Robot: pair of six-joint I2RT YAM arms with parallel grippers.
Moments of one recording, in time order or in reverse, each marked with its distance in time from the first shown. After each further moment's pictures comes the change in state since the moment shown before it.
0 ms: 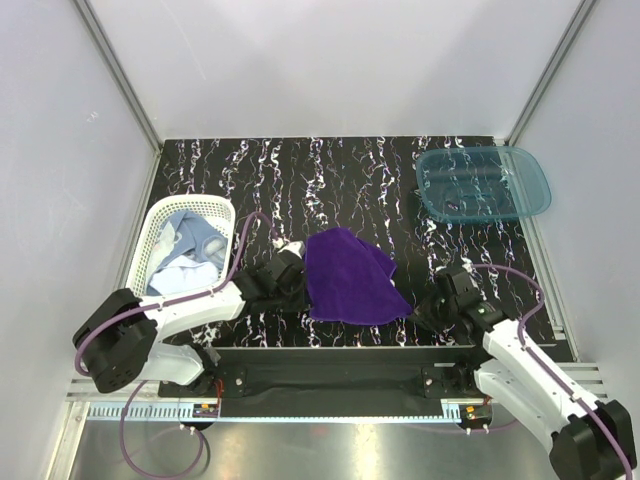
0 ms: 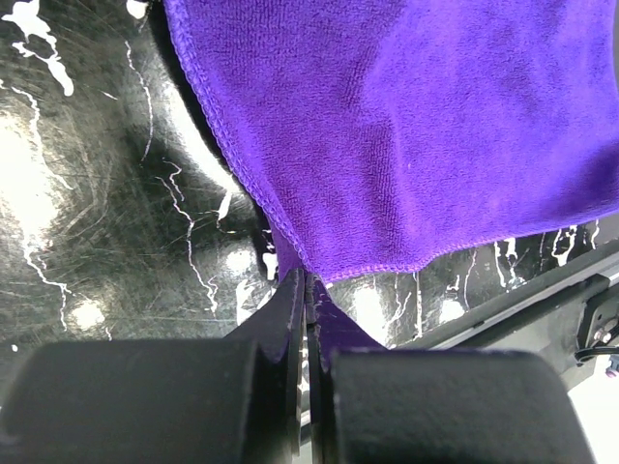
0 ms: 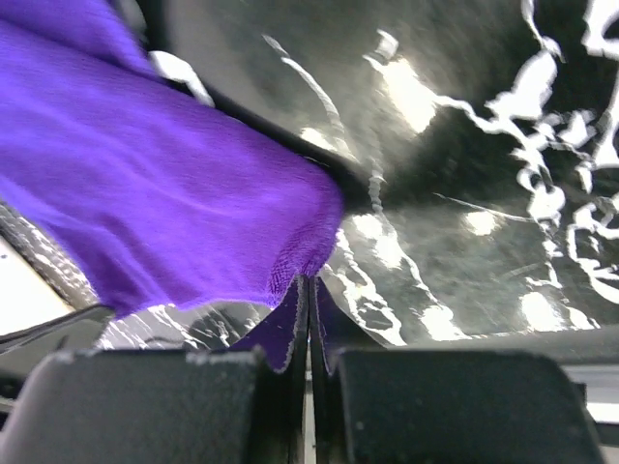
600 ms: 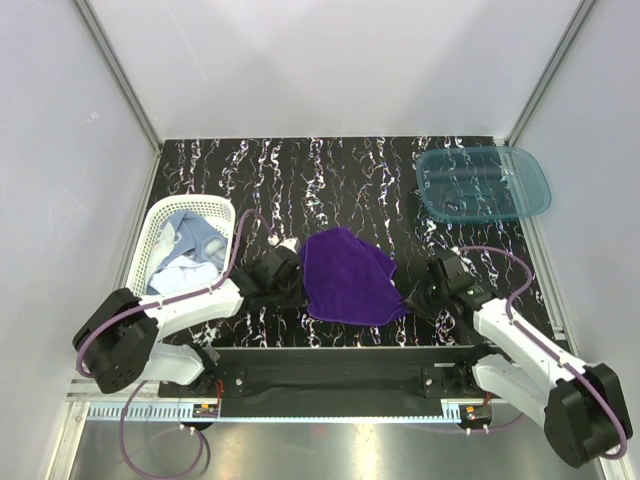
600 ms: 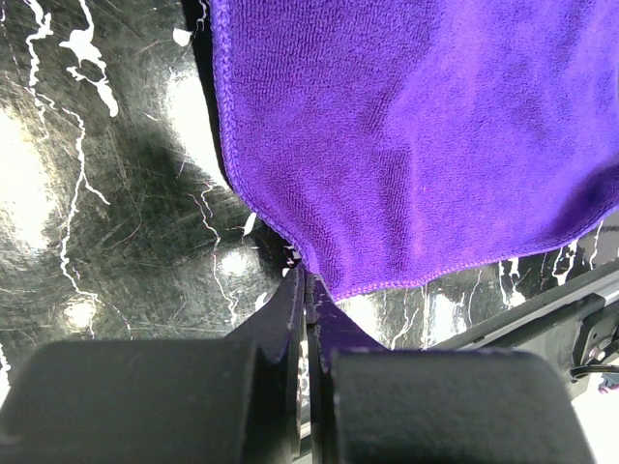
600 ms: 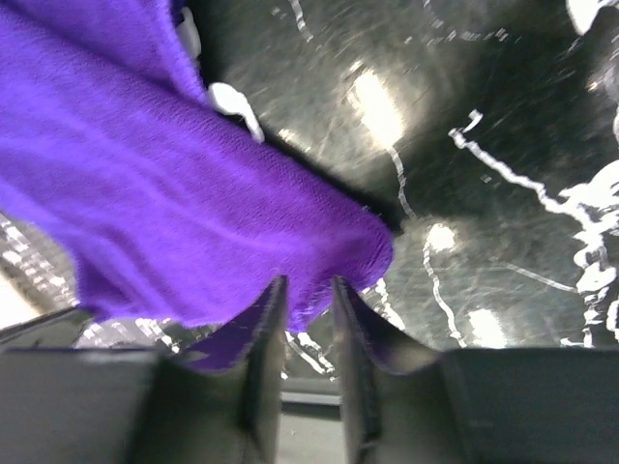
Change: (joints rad) left arm 0.048 0.004 0.000 0.001 0.011 0.004; right arm 0.003 0.219 0.099 0.115 0.022 -0.139
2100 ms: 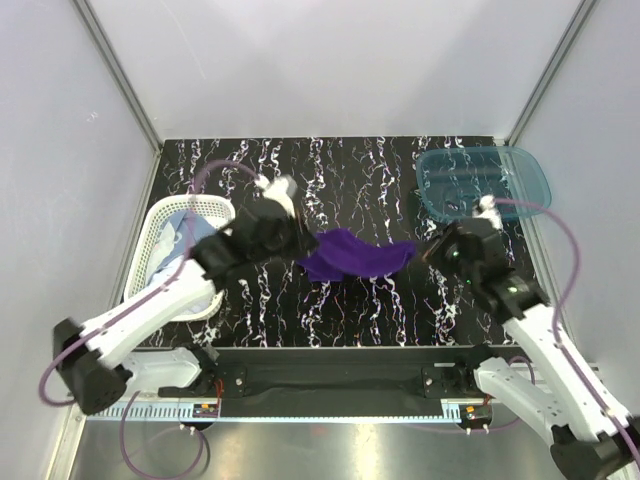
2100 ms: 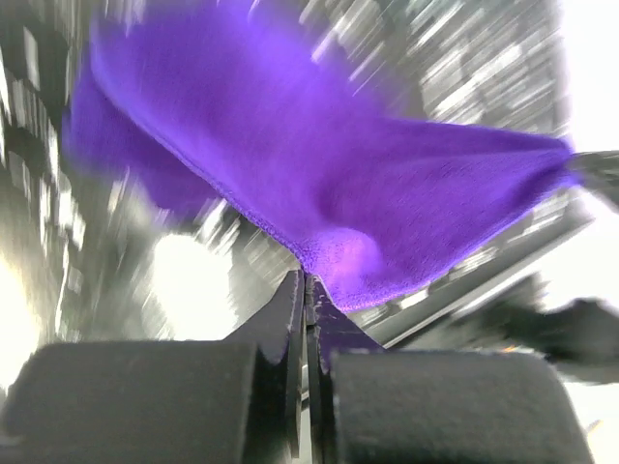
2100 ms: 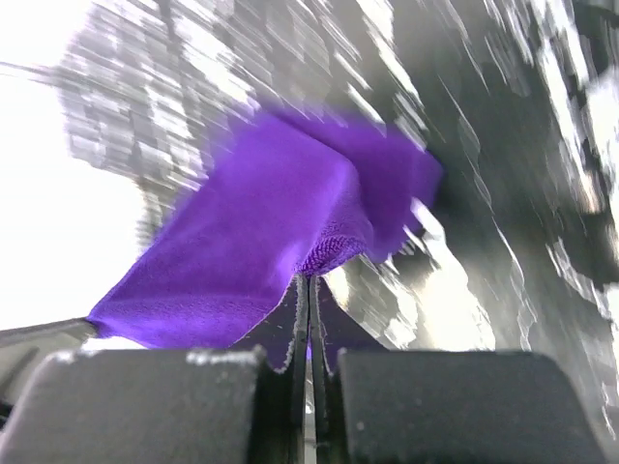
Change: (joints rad) left arm 0.020 -0.128 0.342 -0.201 -0.029 0.090; right arm 0.014 -0.167 0.307 -0.106 0.143 -0.094
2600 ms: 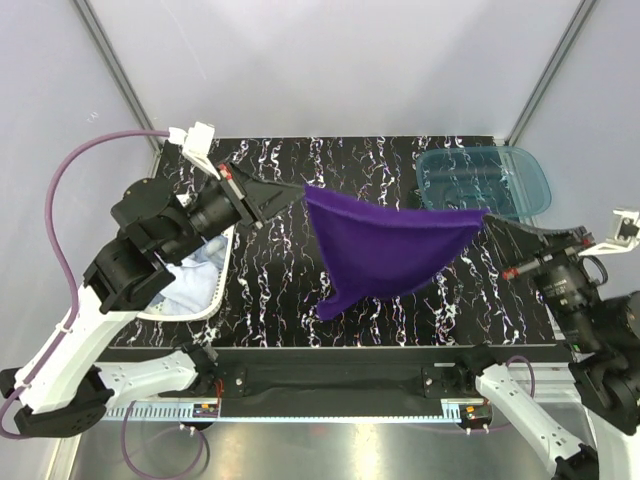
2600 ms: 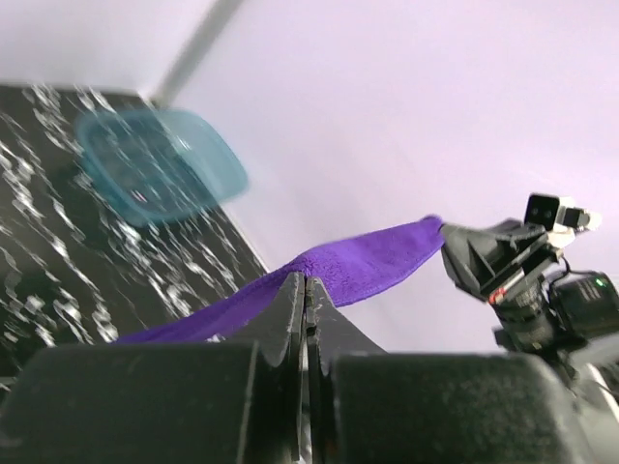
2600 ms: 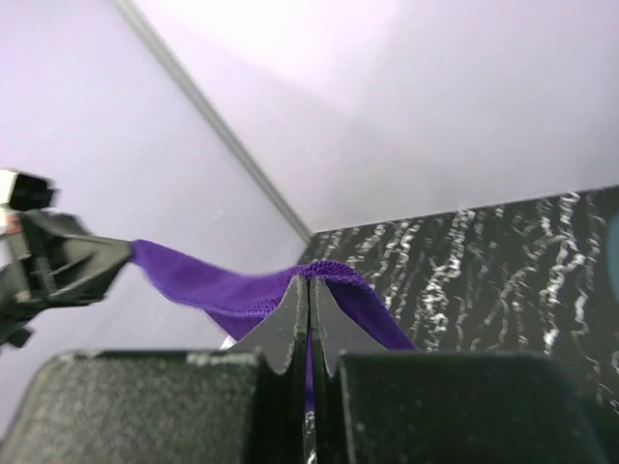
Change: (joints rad) left arm -0.023 -0.191 0.557 -0.020 0.087 -0.049; right arm 0.001 -0.276 0.547 0.076 -0.055 -0.365
